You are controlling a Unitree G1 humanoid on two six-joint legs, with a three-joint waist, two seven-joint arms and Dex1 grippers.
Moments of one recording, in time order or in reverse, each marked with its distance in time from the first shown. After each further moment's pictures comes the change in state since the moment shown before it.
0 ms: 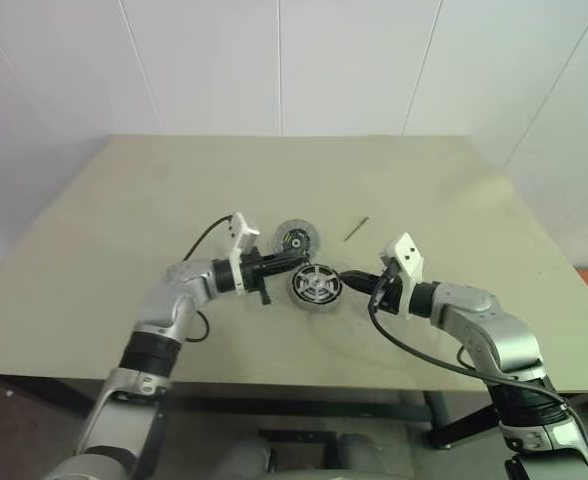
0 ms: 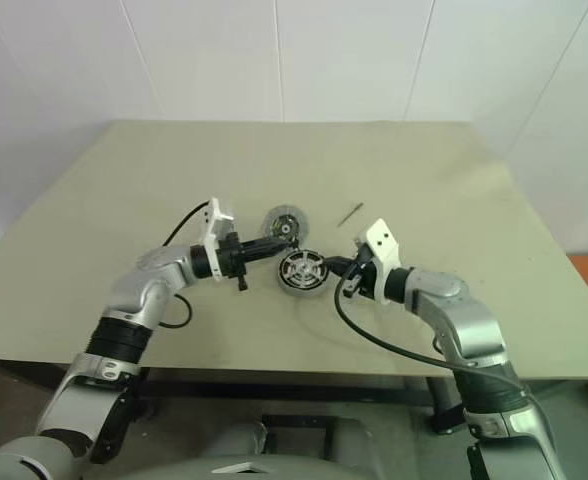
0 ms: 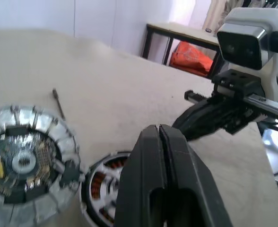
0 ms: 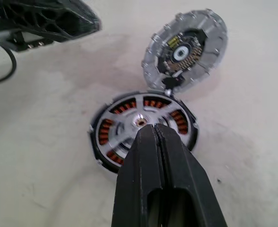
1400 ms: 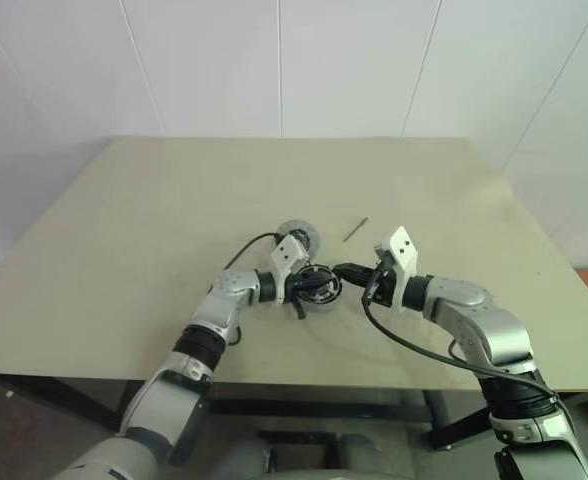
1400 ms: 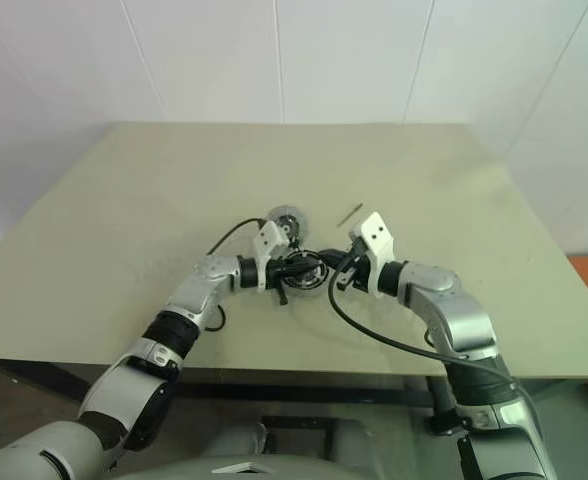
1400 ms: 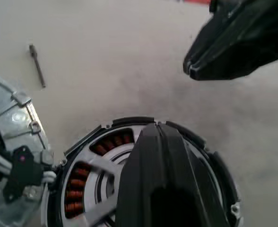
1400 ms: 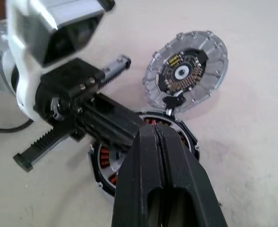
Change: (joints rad) left arm -0.147 -0.129 -0.161 0.382 0.330 -0.223 0.104; right arm -0.033 0.032 0.004 0.018 -0.021 -0.010 -0.015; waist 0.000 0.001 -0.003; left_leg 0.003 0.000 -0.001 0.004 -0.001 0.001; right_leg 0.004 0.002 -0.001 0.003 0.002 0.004
